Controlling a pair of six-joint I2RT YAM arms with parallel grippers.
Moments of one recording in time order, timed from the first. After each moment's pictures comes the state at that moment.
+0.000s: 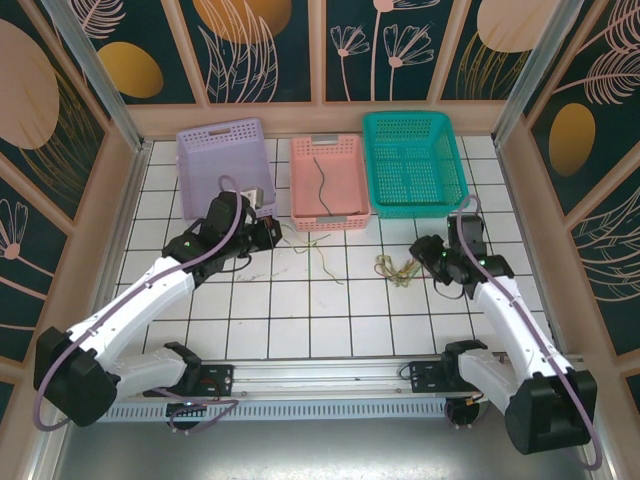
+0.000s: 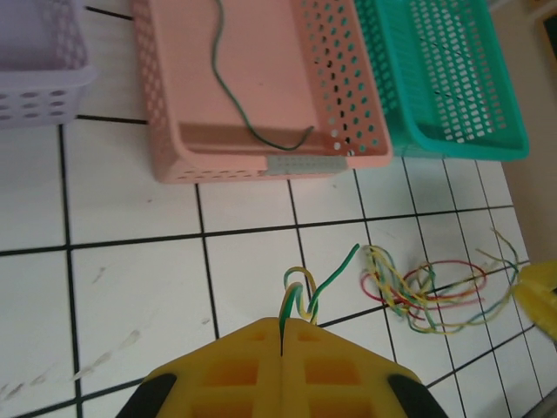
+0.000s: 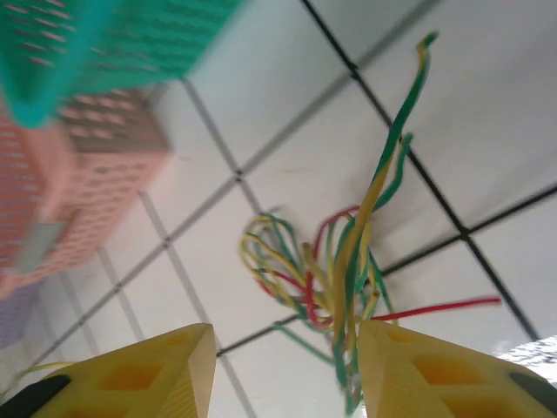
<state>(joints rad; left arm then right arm) -0.58 1.17 0.93 -0.40 0.14 -0.68 0.17 0.95 0.71 -0.64 -0.20 0.87</state>
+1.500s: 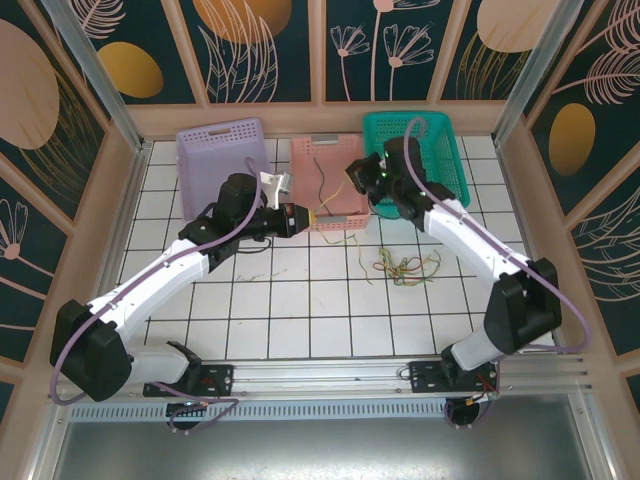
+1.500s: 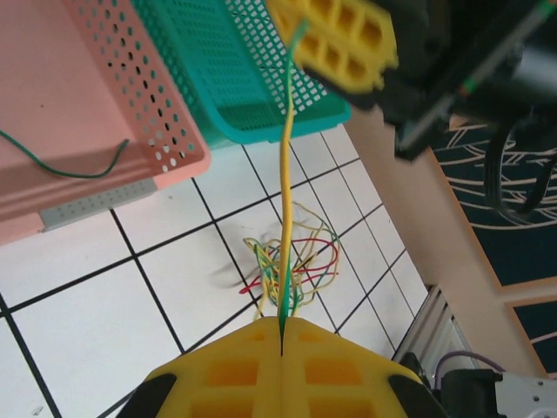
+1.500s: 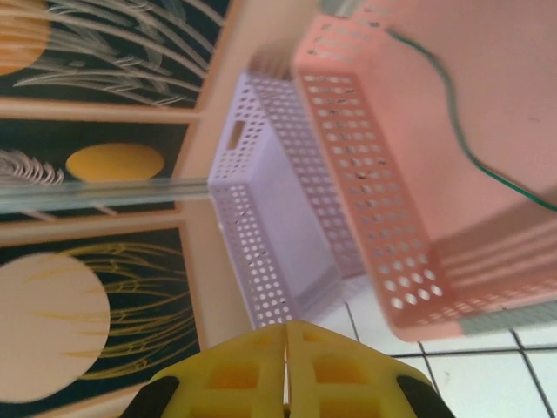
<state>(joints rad) -0.59 1.31 1.01 -0.19 0.48 -0.62 0.47 1.54 1.29 -0.21 -0.26 1.24</state>
